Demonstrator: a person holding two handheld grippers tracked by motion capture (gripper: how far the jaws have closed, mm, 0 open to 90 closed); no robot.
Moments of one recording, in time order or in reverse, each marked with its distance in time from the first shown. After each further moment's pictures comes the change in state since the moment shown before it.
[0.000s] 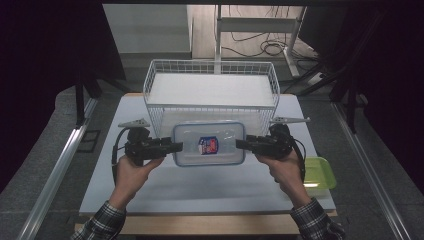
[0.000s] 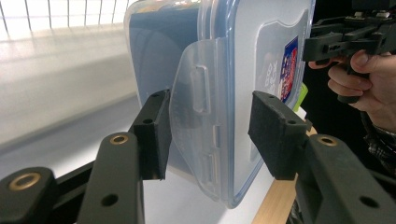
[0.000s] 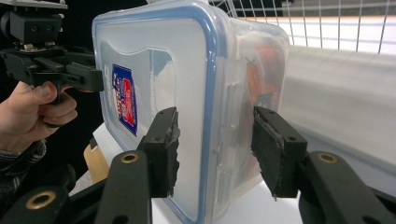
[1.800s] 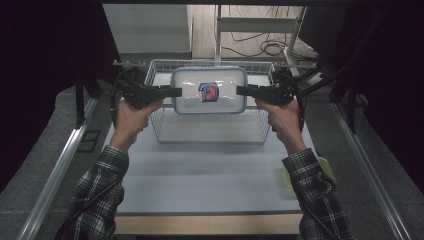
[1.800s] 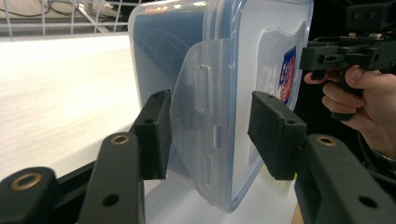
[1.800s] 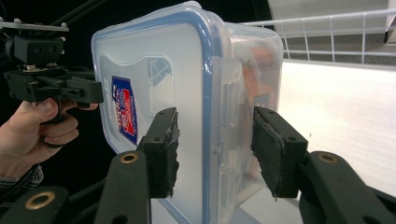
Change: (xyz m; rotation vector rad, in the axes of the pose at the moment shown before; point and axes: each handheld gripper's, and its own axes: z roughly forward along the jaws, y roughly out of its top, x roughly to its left) left arm 0.032 0.128 -0.006 -0.080 -0.018 0.015; right arm -0.017 0.124 0.004 -0.116 -0.029 0.004
